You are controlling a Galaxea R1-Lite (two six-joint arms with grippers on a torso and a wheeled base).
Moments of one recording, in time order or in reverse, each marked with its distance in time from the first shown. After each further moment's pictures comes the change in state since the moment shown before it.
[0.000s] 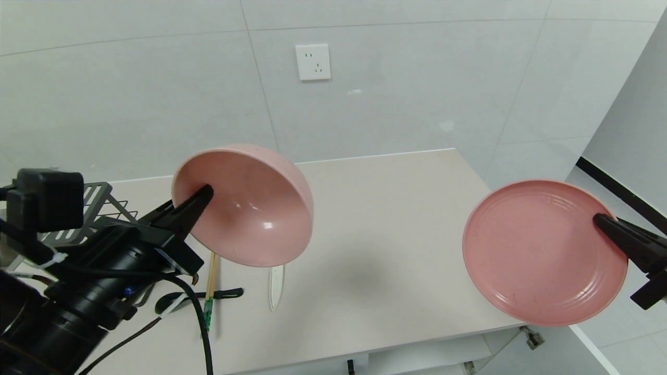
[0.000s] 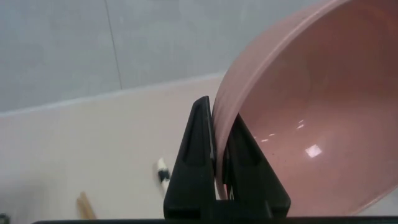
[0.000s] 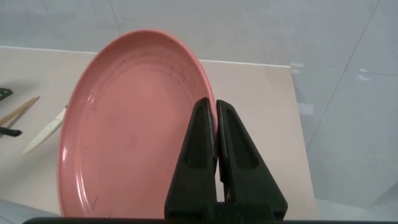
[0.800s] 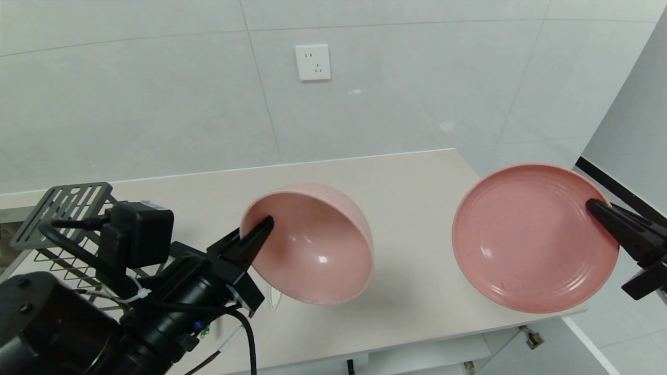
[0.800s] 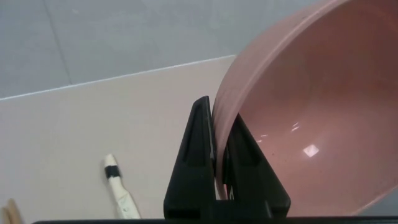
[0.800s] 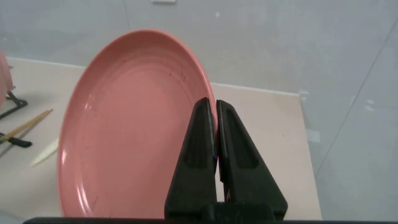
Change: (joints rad) left arm -0.232 0.161 0.035 -0.117 0.100 0.002; right arm 0.064 0.077 0.002 -0.177 0.003 -0.021
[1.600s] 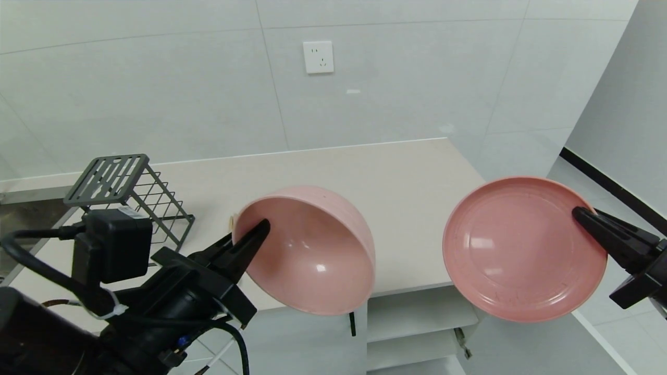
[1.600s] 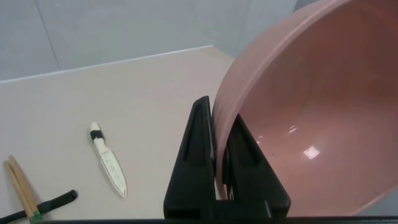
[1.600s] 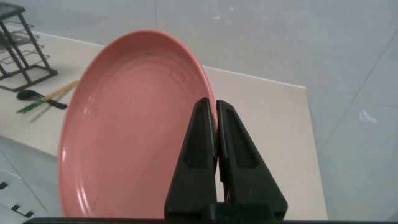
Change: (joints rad) left arm -0.019 -0.051 0.029 -0.003 -0.002 0.007; right arm 0.038 0.021 0.005 -0.002 0.000 -0.087
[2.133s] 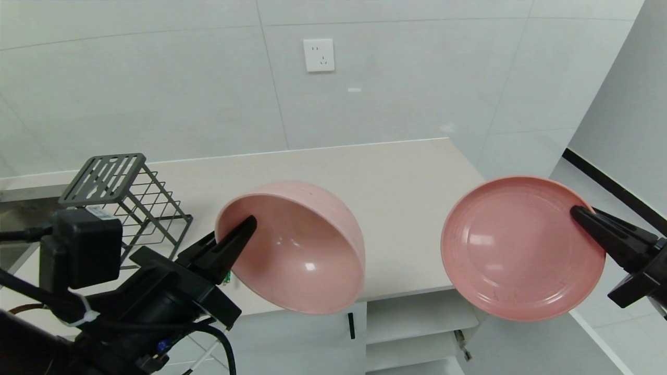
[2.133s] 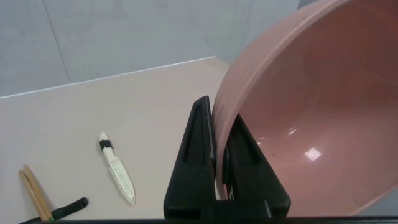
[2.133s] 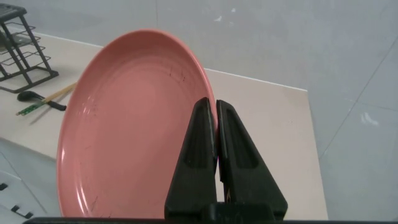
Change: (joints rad) left arm 0.000 -0.055 0.020 0.002 0.001 0.031; right arm 0.001 -0.001 -0.004 0.001 0.001 0.000
